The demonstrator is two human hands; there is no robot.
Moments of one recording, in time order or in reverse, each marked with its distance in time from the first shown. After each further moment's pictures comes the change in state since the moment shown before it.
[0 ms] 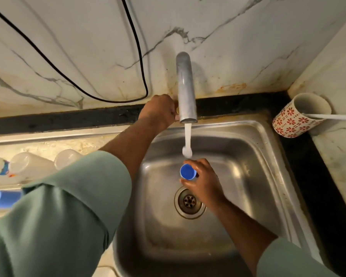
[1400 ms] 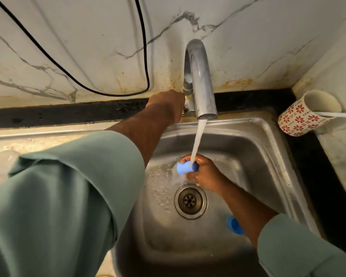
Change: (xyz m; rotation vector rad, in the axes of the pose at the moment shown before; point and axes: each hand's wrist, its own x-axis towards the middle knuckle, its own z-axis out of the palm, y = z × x) left_hand -0.002 0.010 -0.009 0.260 -0.139 0.083; right_hand 0.039 0.012 0.001 0.362 -0.265 0.087
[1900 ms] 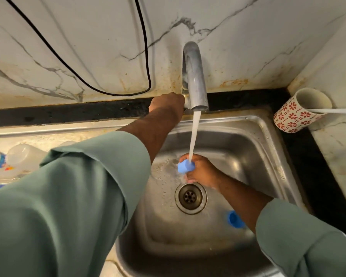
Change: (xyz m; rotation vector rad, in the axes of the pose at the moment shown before) left_hand -0.013 0.011 0.007 0.118 0.062 -0.066; right_hand -0.004 -0.010 0.006 0.102 -0.169 0.147
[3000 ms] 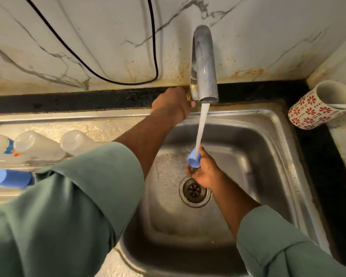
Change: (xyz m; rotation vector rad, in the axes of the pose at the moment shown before) left_hand -0.003 -0.006 0.013 -0.468 0.005 -0.148; right_hand 0.024 0.023 0.025 0.839 0.291 0.340
